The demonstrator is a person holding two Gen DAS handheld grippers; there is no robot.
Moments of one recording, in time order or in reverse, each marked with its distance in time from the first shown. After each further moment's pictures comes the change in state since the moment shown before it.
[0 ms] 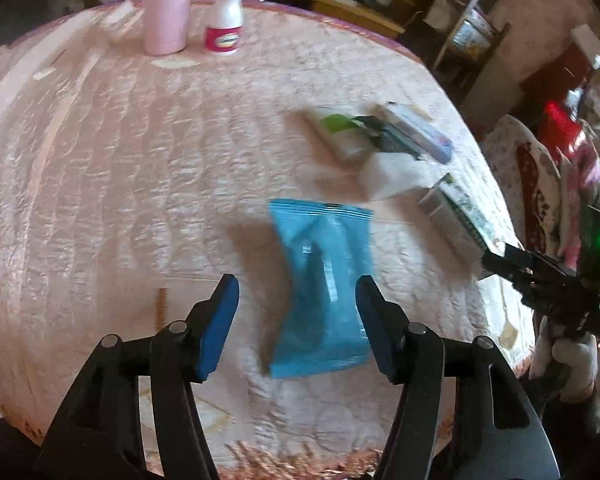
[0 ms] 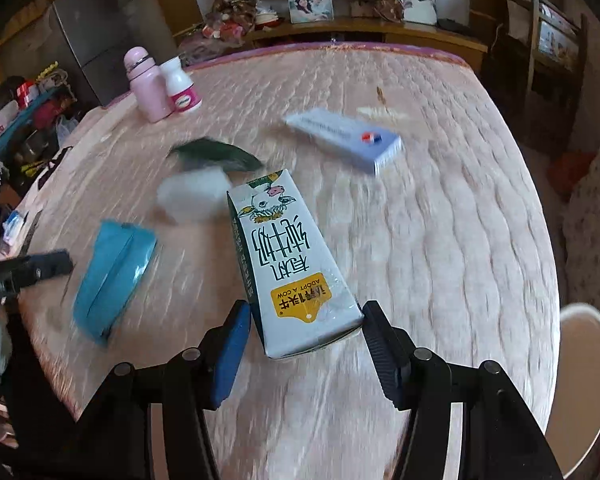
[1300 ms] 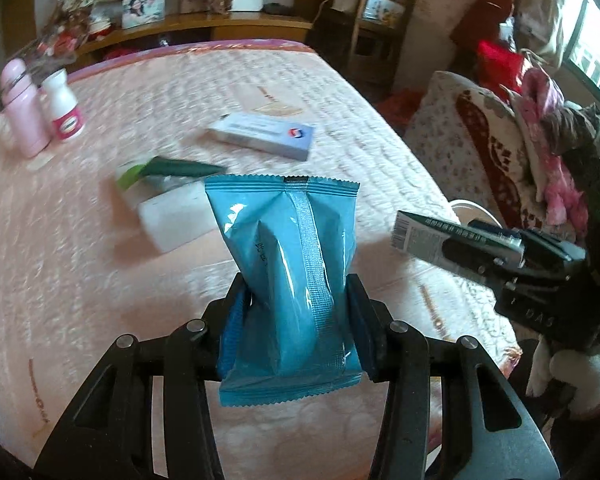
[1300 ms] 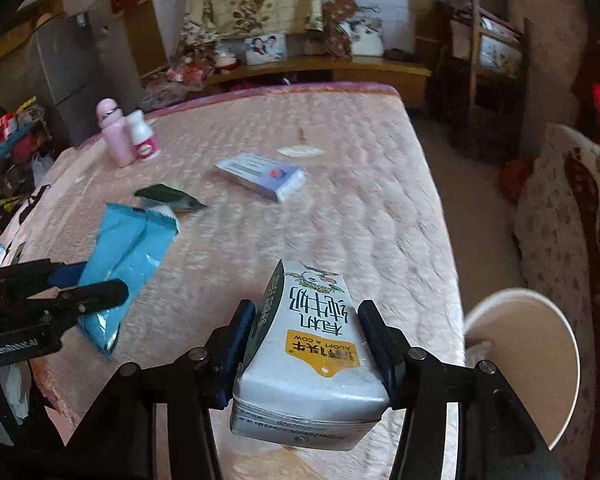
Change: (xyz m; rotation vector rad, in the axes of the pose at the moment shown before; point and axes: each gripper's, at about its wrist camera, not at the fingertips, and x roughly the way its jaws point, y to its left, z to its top) left arm 0.041 -0.172 0.003 0.277 -0.075 -0.047; right arm -0.061 -0.050 -0.022 0.078 -0.143 -0.132
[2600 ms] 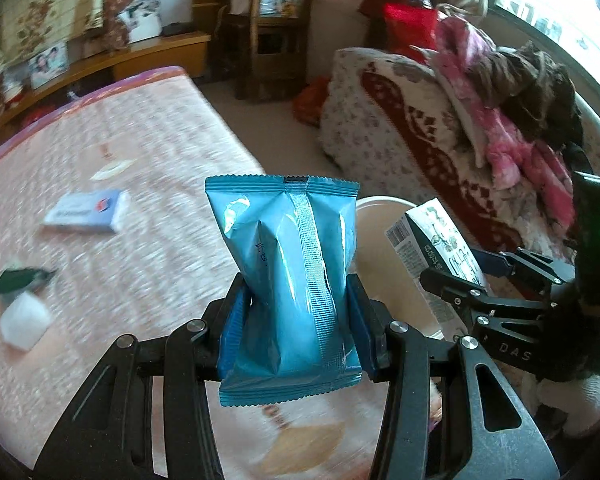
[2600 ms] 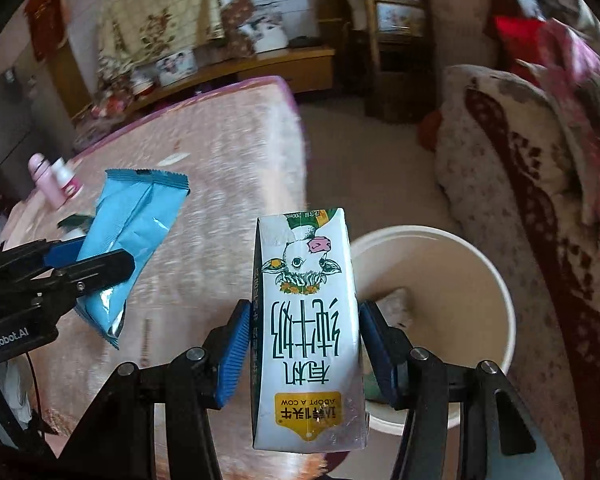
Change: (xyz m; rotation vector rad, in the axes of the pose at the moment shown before) left arm 0.046 -0.171 0.037 0.235 -0.008 -0.148; right arm -0.063 -0.136 -0.052 0.230 -0.003 -0.156
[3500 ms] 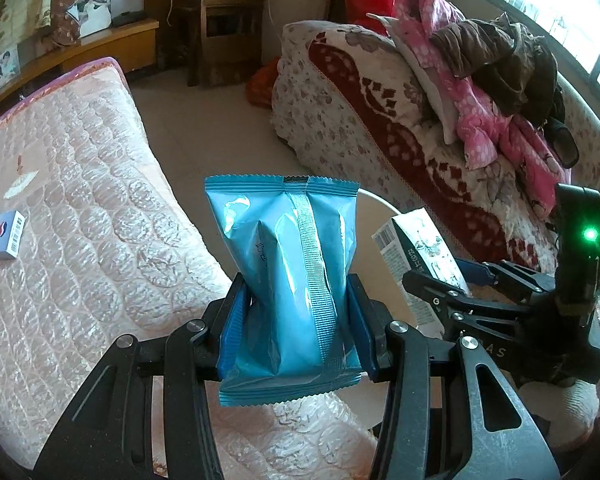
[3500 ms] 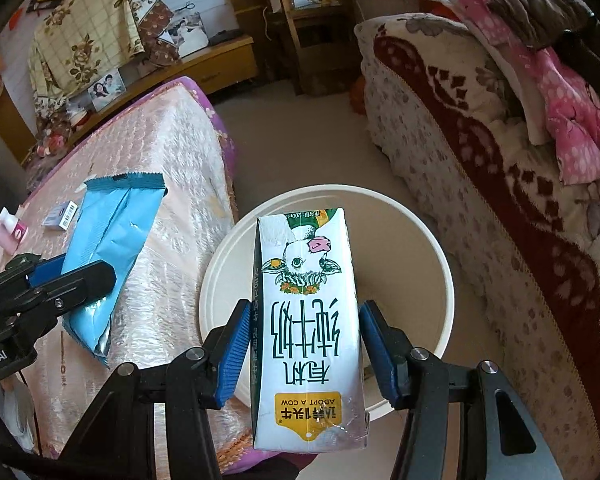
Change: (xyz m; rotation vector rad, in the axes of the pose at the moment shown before) left arm 0.069 -0.065 0.018 0.052 0.063 -0.106; right arm 0.018 -0.096 -0.024 0.197 0.049 -0.091
